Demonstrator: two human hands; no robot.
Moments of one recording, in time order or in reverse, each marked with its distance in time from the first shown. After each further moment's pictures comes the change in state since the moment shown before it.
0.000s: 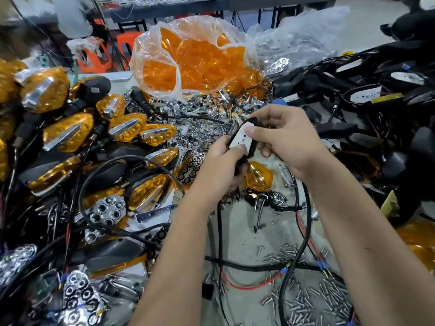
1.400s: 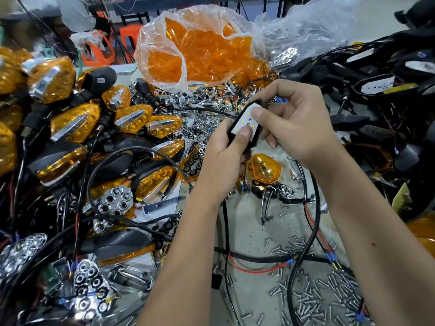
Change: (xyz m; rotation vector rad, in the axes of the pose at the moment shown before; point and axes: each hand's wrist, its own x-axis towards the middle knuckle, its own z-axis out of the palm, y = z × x) left_hand -0.008 -0.003 -0.001 -0.034 0.052 0.272; right_hand -0.007 -0.014 0.008 -0.092 -0.036 -0.313
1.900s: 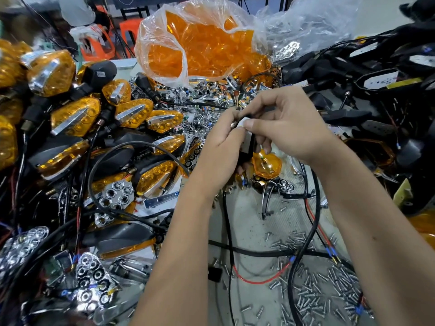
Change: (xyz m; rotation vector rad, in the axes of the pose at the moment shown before) left_hand 0.001 0.005 -0.009 0.146 -0.082 -0.004; right_hand 0.003 0.003 0.005 -0.107 -0.158 0.140
